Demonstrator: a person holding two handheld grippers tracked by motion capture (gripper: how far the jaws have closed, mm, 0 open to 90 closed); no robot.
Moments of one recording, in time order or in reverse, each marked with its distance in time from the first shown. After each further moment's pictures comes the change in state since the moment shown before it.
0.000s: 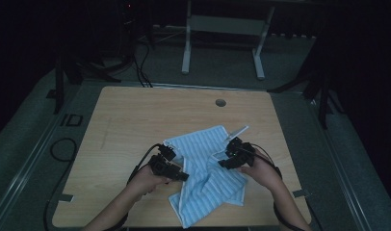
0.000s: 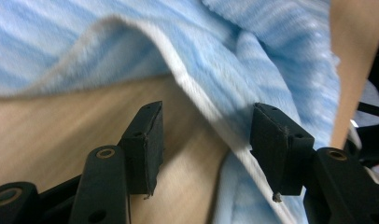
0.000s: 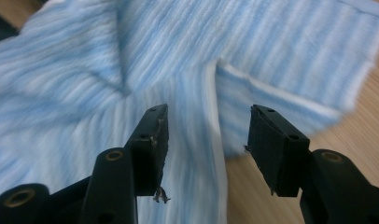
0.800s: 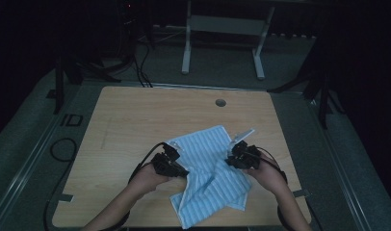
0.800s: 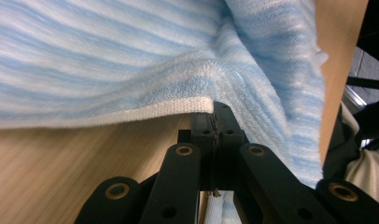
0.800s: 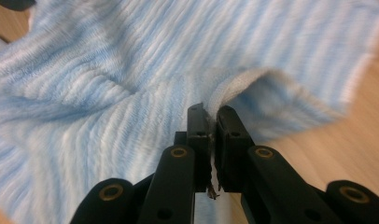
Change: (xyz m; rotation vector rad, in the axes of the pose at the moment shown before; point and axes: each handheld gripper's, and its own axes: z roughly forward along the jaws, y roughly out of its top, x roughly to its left) left arm -0.017 0.007 -0.011 -0.002 -0.002 0.142; right arm 0.003 -0.016 -0.017 -0.026 -0.019 -0.025
